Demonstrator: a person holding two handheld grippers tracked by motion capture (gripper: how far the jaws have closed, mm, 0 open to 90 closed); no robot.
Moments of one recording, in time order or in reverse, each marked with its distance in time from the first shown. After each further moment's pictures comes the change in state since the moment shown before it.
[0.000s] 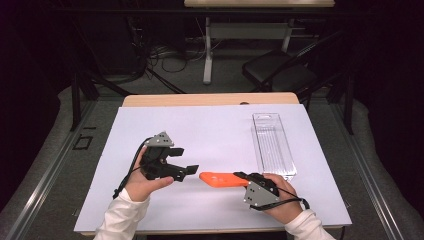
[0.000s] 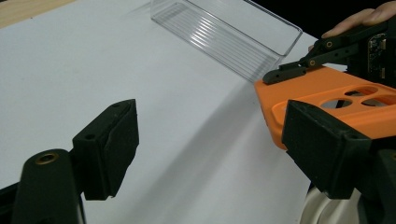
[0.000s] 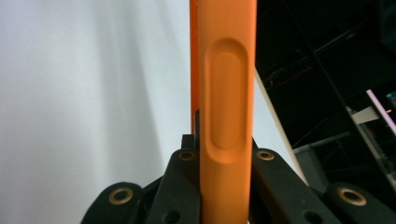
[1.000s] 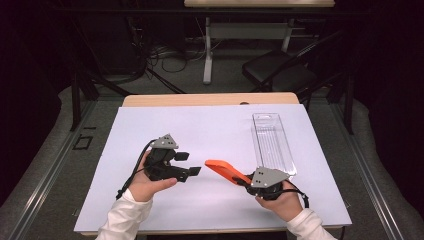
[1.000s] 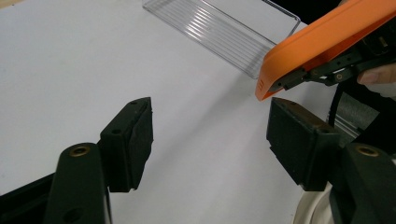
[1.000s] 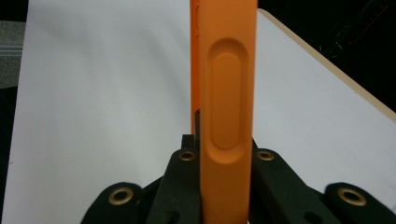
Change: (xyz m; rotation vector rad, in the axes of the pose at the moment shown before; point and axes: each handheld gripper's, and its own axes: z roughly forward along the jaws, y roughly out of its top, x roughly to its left) left arm -0.004 -0.002 0.010 0.037 -0.015 0.001; right arm -0.017 -0.012 0.003 -0.050 0.203 0.432
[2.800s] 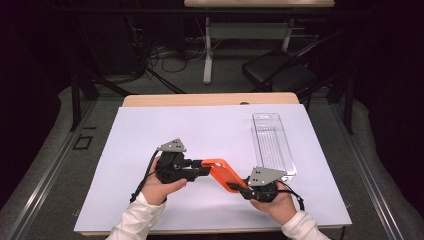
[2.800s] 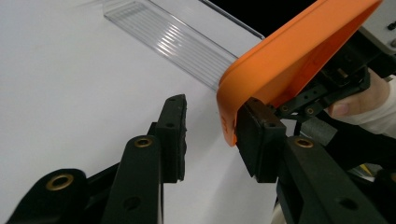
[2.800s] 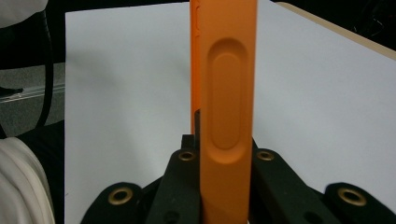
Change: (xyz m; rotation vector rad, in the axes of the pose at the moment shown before) left arm -0.006 -0.006 0.026 -0.077 -0.147 -0.051; right arm 0.009 -0.001 0.011 -0.037 0.095 0.174
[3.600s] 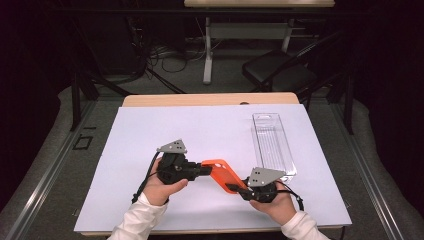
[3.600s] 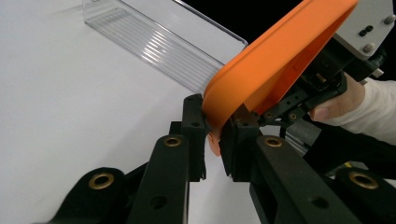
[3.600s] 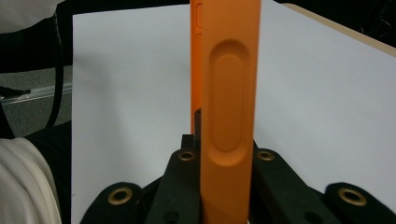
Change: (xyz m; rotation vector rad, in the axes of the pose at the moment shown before) left arm -0.002 -0.001 0.002 -0.019 -0.054 0.005; right arm 0.001 -0.001 0.001 -0.006 0.019 0.002
